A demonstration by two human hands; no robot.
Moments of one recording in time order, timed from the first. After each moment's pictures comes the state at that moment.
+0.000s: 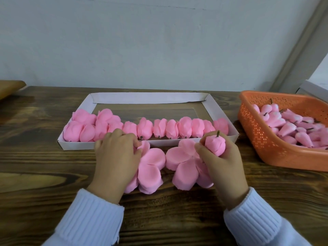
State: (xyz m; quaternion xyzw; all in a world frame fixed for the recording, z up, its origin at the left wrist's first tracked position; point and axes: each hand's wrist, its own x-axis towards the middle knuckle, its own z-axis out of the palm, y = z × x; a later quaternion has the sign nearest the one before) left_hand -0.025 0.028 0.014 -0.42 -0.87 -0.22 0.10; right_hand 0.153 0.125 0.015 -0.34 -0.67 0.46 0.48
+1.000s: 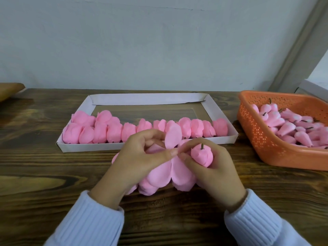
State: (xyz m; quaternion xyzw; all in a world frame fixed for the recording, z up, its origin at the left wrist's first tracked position) left_hand 0.004 0.030 0.033 -0.45 -0.62 -0.57 -0.30; right_hand 0.156 0.118 0.018 -0.19 -0.77 0.46 0.40
